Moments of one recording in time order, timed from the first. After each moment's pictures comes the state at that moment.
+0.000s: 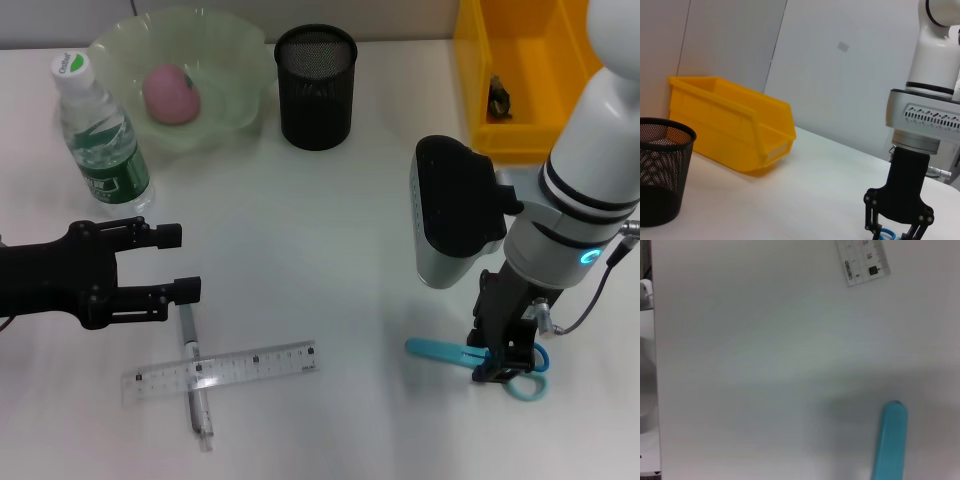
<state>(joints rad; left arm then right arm) -0.42 -1.95 0.75 0.58 1.92 1.76 -1.31 0.79 2.09 -1.70 -1.08 -2.56 -1.64 2.16</state>
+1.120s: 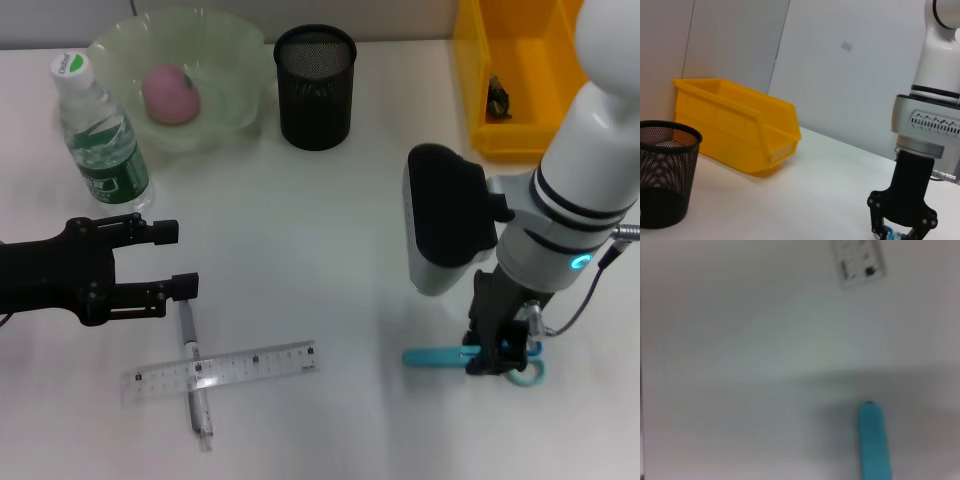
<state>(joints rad) -0.42 -1.95 0.74 0.58 1.92 1.75 -1.30 0.78 2.09 -1.74 -1.08 -2.56 -1.60 2.17</state>
